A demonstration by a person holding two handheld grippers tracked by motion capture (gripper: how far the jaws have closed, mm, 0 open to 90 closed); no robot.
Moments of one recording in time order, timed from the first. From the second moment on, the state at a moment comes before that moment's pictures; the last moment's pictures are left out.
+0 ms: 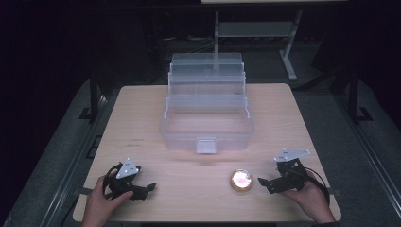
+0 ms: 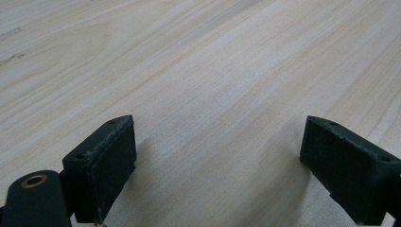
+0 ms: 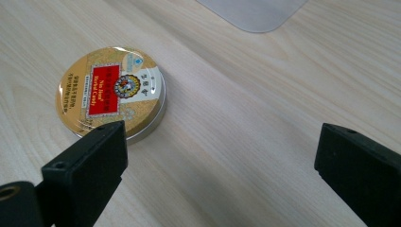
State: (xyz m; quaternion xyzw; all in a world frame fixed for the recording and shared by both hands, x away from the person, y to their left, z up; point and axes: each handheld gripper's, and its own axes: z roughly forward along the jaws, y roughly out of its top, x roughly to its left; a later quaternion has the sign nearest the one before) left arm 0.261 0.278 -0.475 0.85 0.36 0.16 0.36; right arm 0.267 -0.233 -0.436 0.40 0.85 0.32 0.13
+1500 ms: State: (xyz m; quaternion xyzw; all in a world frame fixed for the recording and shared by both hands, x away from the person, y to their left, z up) left arm 0.261 0.278 -0.475 0.85 0.36 0.16 0.36; right arm 0.269 -0.191 -0.437 0.36 0.87 0.33 0.10
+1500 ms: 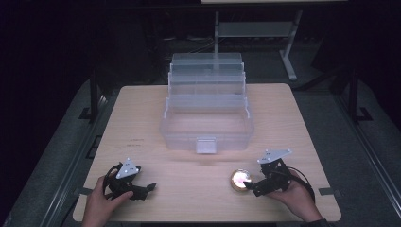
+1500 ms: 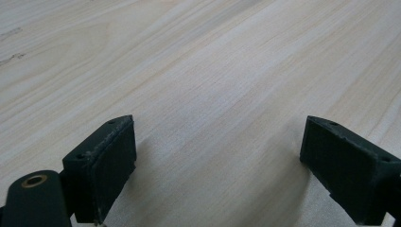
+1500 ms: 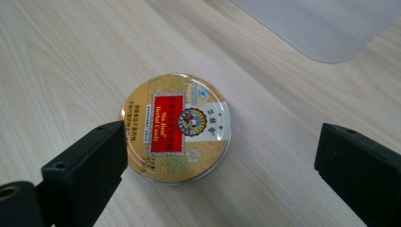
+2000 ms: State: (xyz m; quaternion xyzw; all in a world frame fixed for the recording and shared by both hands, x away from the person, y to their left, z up) left arm 0.261 0.278 -0.475 0.85 0.36 0.16 0.36; right arm 0.271 -0.173 -0.443 0.34 0.88 0.32 0.08
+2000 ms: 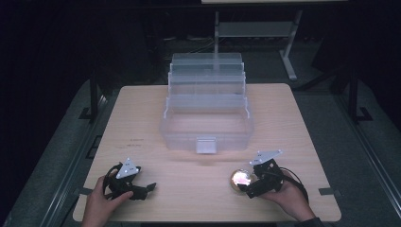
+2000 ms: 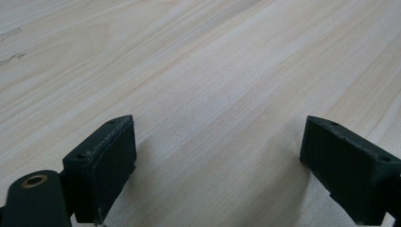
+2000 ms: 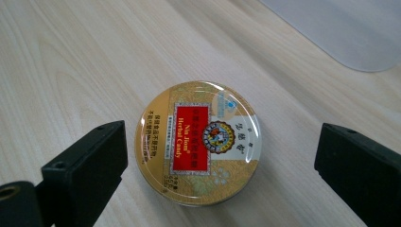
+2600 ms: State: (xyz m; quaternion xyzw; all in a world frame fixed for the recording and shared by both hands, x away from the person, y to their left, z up) left arm 0.261 0.278 -0.475 0.85 0.36 0.16 0.36; right arm 0.275 -0.158 -0.450 0.33 0.89 0.30 0.07
